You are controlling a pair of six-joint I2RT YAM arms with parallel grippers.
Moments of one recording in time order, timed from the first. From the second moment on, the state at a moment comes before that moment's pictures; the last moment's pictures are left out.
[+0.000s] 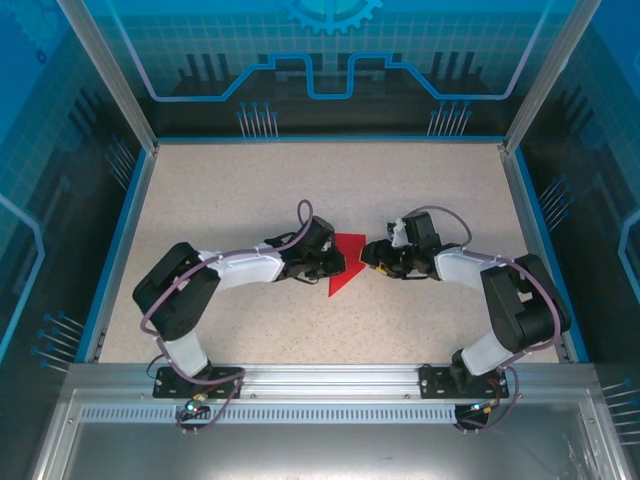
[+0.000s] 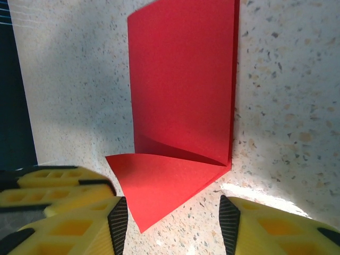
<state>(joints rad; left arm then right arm) -0.72 1.76 0.98 -0.14 0.17 -0.90 0.32 1.57 0.67 -0.03 -0.58 0.73</state>
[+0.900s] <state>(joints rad) -0.71 1.85 1.03 -0.21 0.08 -0.90 0.39 1.67 0.78 -0.16 -0.48 0.74</state>
